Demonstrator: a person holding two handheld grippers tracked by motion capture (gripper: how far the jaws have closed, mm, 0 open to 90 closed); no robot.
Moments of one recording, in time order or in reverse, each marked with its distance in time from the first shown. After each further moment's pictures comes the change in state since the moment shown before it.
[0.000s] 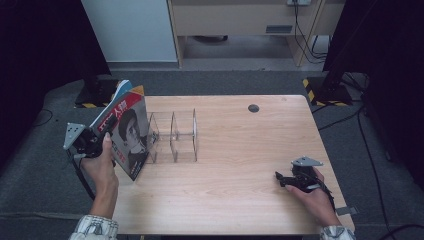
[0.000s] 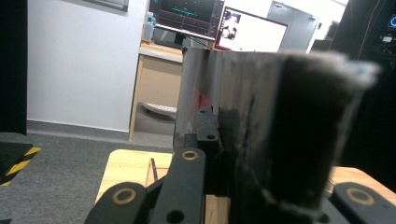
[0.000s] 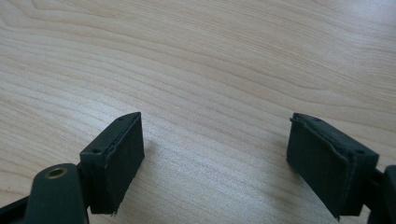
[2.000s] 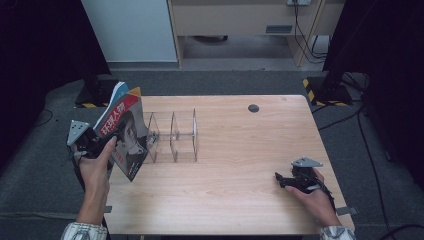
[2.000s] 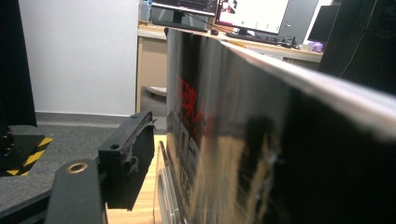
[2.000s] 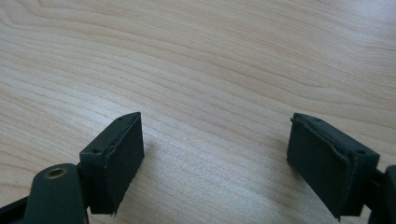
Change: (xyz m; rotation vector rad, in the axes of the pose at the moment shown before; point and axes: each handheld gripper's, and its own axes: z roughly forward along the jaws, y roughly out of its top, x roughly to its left) left arm 0.004 0.000 0.005 0.100 0.000 0.075; right arm 0.001 -0.001 -0.002 0.004 0.007 -0.008
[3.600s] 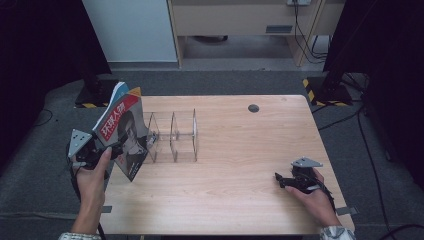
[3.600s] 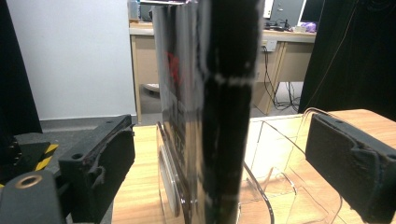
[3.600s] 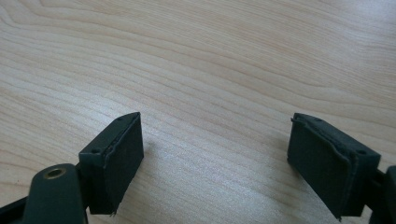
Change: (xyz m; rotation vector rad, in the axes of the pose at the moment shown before) left arm -0.004 -0.015 -0.022 0.024 -0.025 0.095; right arm 0.001 0.000 0.000 -0.002 -0.001 0.003
